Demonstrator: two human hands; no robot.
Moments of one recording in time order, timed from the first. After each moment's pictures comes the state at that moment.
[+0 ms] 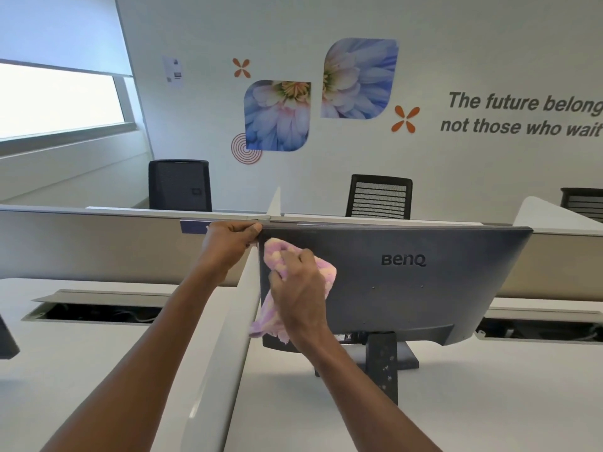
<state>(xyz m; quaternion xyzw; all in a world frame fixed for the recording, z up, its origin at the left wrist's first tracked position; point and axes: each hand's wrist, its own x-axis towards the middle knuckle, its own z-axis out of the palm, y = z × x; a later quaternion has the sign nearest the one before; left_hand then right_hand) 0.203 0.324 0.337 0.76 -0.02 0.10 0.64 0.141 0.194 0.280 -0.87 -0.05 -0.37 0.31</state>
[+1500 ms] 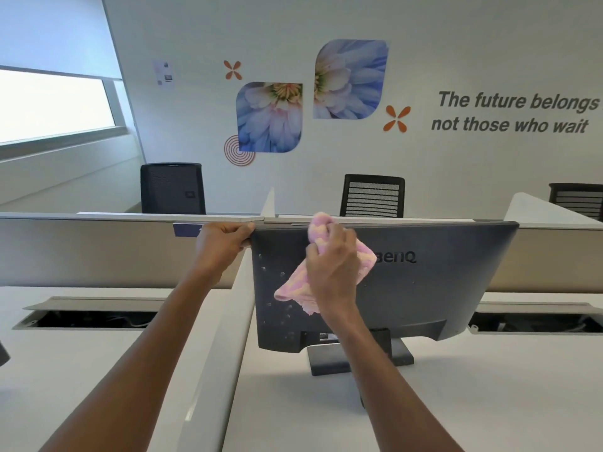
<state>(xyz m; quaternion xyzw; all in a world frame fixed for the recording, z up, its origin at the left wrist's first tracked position) 0.197 0.322 0.338 0.78 -0.01 0.13 0.62 0.148 0.141 0.316 -0.86 0.08 -0.40 0.31</state>
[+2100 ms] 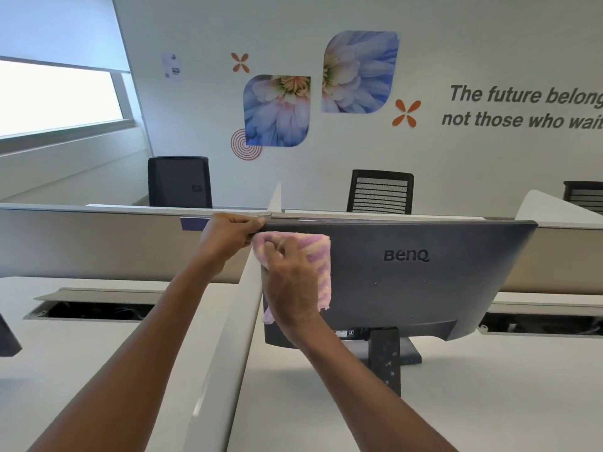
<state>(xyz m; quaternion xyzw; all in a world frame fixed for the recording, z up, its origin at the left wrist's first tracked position) 0.201 0.329 0.350 0.77 -0.03 0.06 0.63 0.149 0.207 0.285 -0.90 -0.08 -0.40 0.17</state>
